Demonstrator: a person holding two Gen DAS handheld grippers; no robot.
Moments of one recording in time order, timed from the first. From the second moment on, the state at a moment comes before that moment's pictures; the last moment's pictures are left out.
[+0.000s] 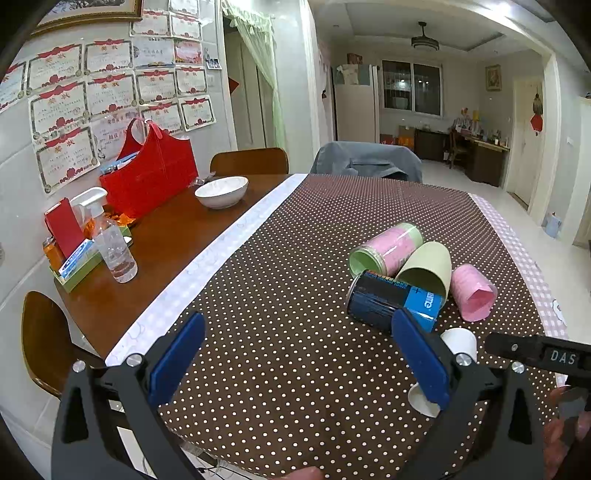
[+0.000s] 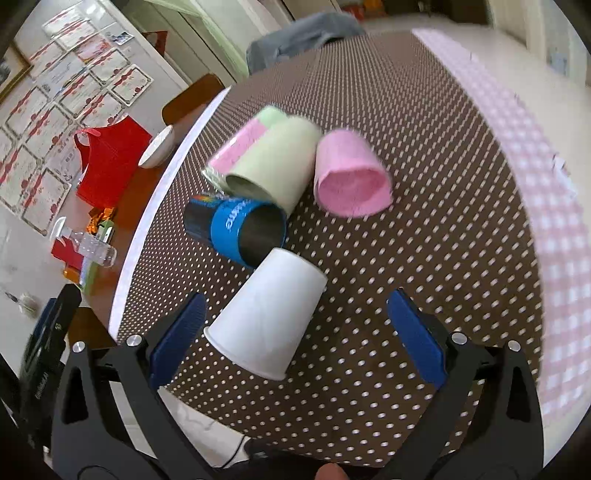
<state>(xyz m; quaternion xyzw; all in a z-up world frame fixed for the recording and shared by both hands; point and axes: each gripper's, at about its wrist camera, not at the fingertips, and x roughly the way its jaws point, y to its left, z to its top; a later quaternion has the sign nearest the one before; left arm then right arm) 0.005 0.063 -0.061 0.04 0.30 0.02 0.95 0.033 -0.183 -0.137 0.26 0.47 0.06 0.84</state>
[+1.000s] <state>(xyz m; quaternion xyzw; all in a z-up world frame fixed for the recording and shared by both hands) 0.014 0.064 -0.080 0.04 0.32 0.00 0.95 0.069 -0.163 -0.174 0.29 0.53 0.11 0.79</state>
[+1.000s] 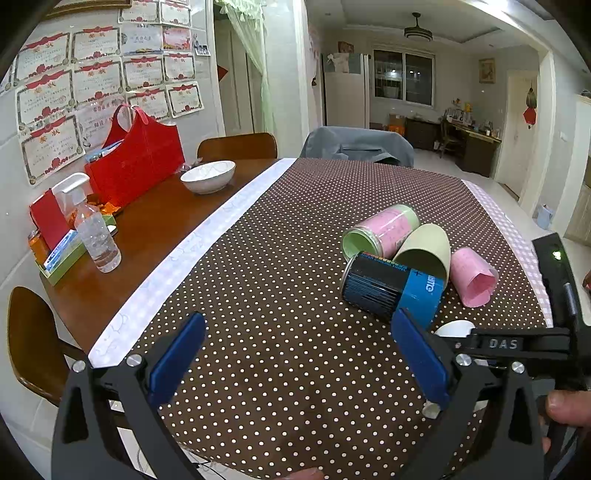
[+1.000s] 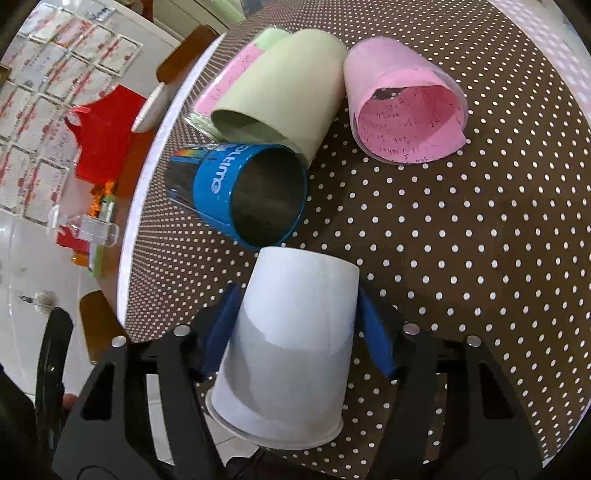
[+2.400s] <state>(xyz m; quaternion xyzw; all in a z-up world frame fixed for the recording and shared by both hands) -0.012 0.060 -0.065 0.05 0.29 0.03 0.95 0.004 -0.125 -0.145 0.02 0.31 0.04 0.95</state>
